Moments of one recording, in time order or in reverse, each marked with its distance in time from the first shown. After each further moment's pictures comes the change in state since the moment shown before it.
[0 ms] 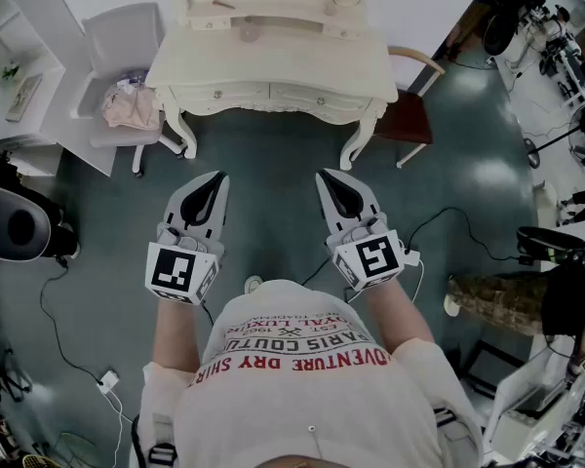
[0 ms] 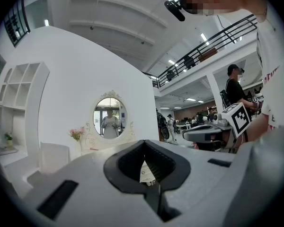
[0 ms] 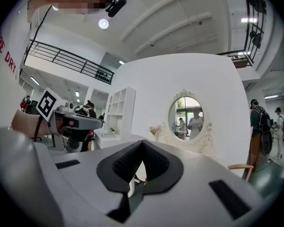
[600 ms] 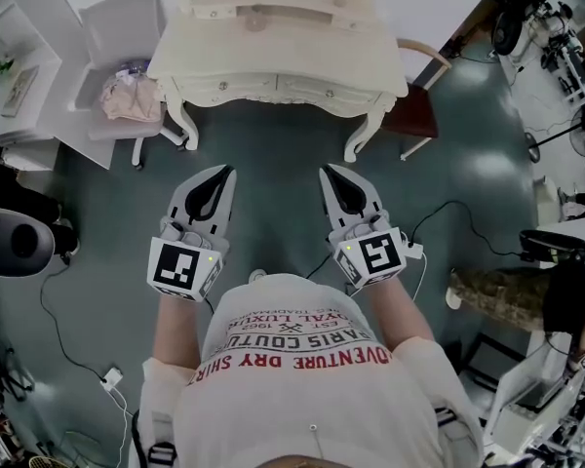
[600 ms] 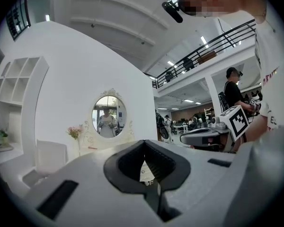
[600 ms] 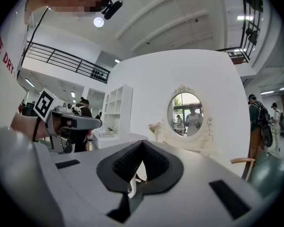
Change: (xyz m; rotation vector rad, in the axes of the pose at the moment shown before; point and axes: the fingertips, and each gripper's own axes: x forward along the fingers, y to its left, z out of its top) left arm 0.007 0.035 -0.013 -0.007 0.001 -0.051; right arm 0.040 0.013 -0.018 0.050 0.014 -0.040
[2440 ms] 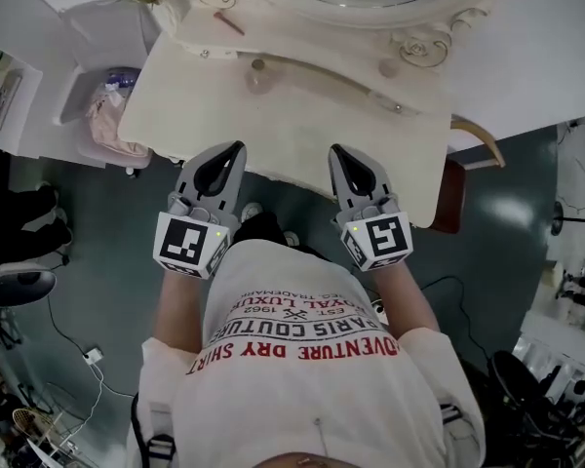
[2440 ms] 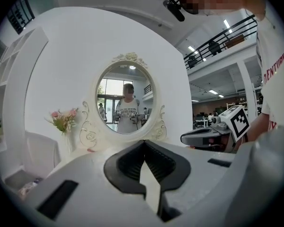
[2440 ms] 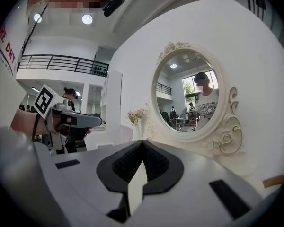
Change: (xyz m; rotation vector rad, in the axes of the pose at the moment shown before) left arm 0.443 0.247 -0.059 -0.074 0.116 0.196; right arm 0.401 -0.343 -0.073 0.043 0.106 0.180
